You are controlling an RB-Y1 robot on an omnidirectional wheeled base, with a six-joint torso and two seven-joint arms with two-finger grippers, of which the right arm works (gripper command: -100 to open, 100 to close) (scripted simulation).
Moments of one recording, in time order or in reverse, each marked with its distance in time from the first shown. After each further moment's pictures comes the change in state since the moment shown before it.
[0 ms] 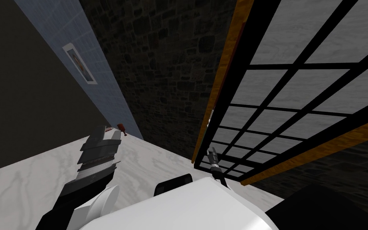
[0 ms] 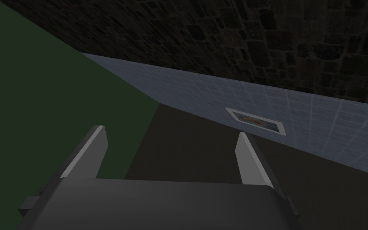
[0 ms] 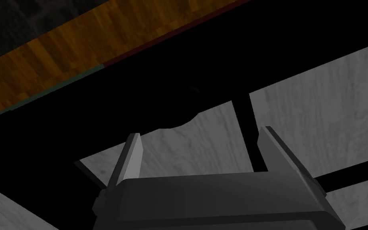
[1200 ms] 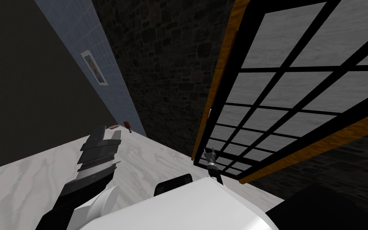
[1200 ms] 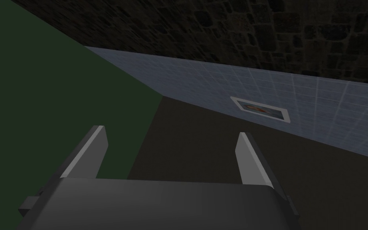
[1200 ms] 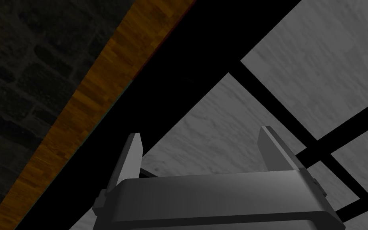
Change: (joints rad) arm -0.012 0.024 0.076 -0.053 -0.152 0.015 -0.300
